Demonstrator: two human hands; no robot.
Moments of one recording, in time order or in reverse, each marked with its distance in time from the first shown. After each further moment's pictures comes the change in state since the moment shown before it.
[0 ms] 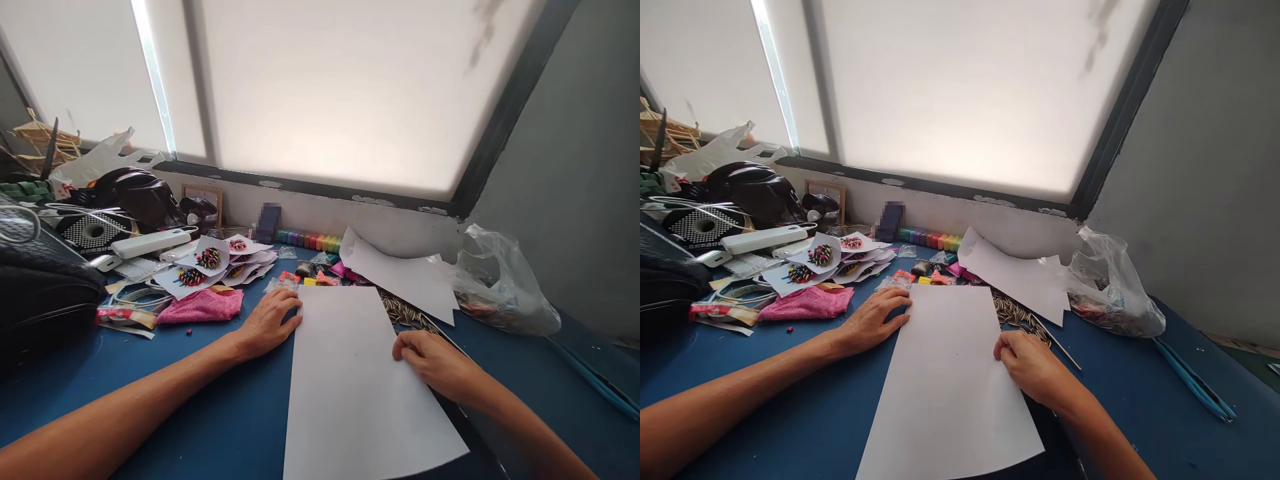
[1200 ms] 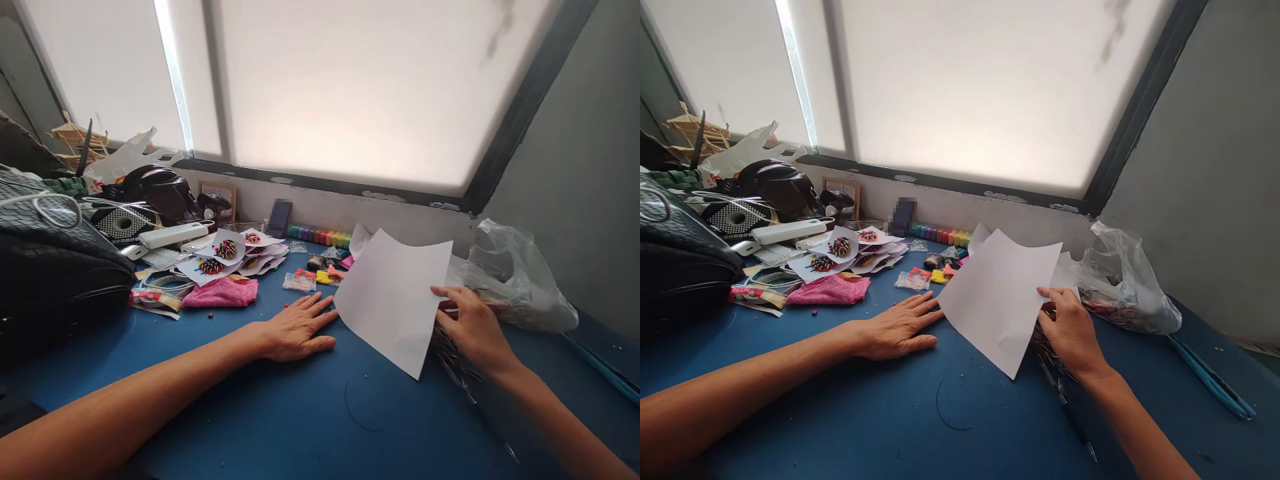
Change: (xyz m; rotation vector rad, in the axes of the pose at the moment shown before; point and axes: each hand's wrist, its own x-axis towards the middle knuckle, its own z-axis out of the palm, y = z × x) left_hand -0.005 0.040 -0.011 0.021 -0.503 0.189; right_hand 0.023 0.039 -0.009 0.224 0.666 -0.103
